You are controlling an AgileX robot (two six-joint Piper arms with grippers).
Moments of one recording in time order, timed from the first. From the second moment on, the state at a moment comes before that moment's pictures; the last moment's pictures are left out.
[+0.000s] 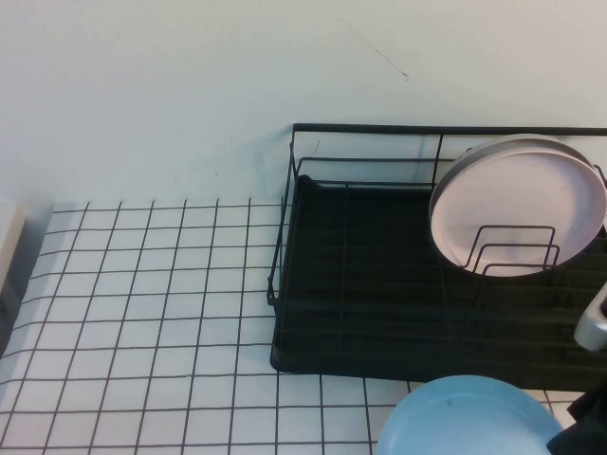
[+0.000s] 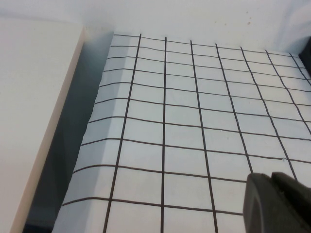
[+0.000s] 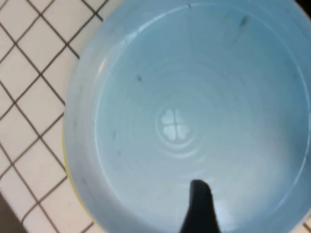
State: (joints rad) right arm 0.04 1.42 -0.67 0.77 0.92 -1.23; left arm 0.08 -0.01 0.02 -0.26 0.37 0.05
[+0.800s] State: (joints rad) right arm 0.04 0.75 -0.86 0.80 1.00 -1.07; left arm 0.08 -0.01 0.02 -0.26 0.37 0.05
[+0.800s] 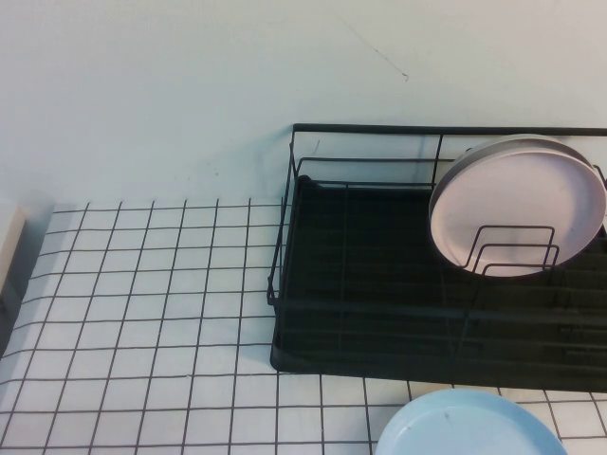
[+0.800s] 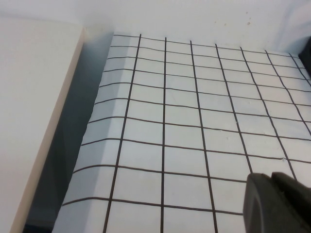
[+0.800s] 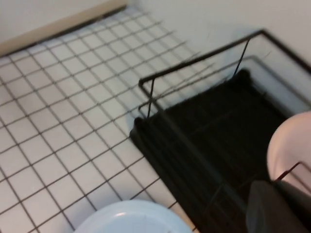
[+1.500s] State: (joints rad) right arm 0.04 0.24 -0.42 0.59 0.39 -0.89; left arm 0.08 -0.01 0.02 -0.26 0.37 0.05
